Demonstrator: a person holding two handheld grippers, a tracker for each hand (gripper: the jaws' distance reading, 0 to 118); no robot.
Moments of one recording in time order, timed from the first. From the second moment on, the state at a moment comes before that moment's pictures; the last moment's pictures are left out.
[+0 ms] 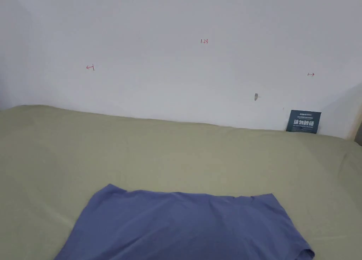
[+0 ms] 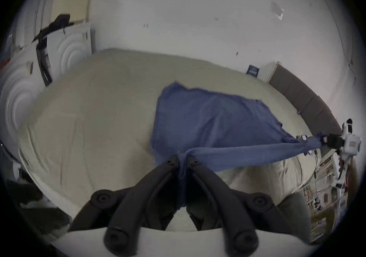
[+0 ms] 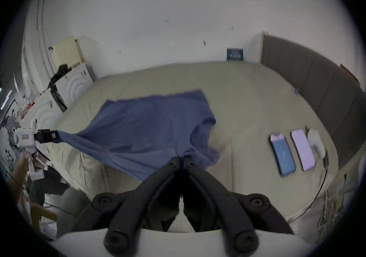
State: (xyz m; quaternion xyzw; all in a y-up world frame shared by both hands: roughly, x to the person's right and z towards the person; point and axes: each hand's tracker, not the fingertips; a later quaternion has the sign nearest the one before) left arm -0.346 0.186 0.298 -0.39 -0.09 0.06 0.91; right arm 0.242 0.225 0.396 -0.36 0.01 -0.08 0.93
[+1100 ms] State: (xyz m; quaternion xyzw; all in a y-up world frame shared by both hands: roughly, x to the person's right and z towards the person) left arm -0.346 0.204 0.398 -0.33 -0.01 0.03 0.94; right arm 0.203 0.214 0.474 -0.28 -0.08 -0.04 0.95
